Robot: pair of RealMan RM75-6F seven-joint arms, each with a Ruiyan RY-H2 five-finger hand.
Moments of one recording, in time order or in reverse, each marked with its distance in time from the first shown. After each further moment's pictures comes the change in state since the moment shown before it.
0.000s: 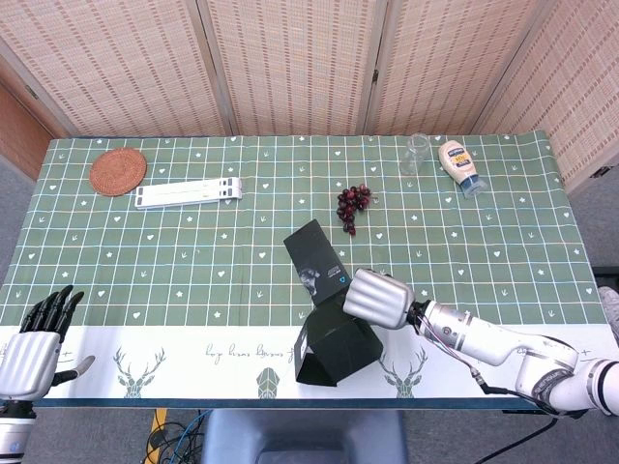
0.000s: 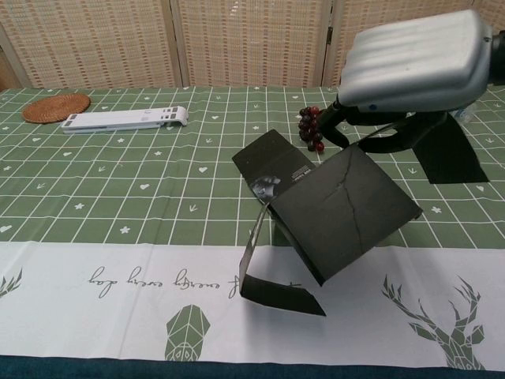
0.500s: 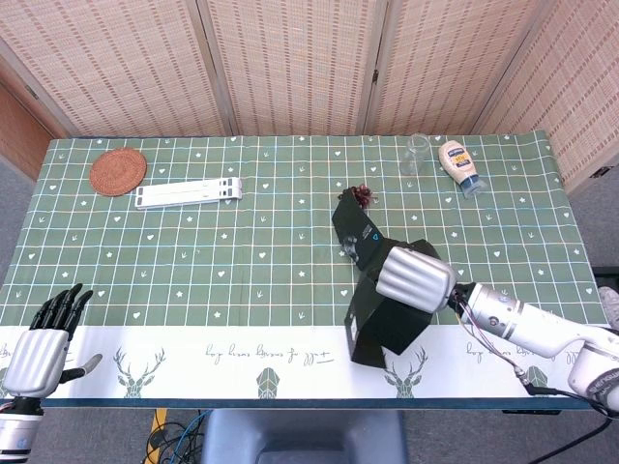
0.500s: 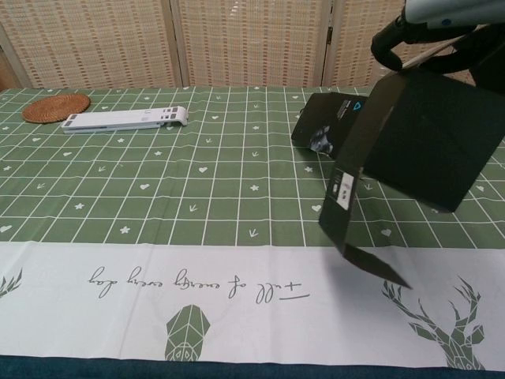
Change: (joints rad) left arm -0.020 -0.021 -0.002 0.011 0.012 -0.020 -0.005; right arm -0.028 0.245 -0.006 -0.015 -0.106 0.116 -0.025
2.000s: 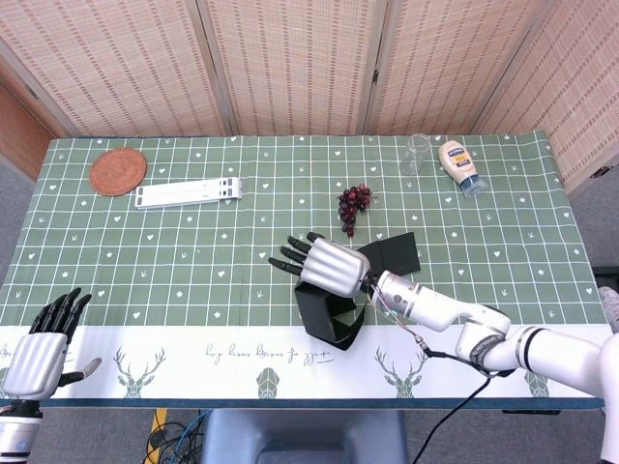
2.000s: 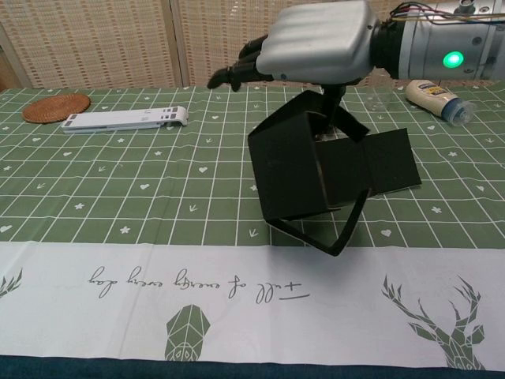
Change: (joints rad) left arm 0.007 -0.008 0.012 0.018 -0.013 -0.006 -0.031; right arm 0.154 -0.508 0.114 0.277 0.207 -0.148 0.055
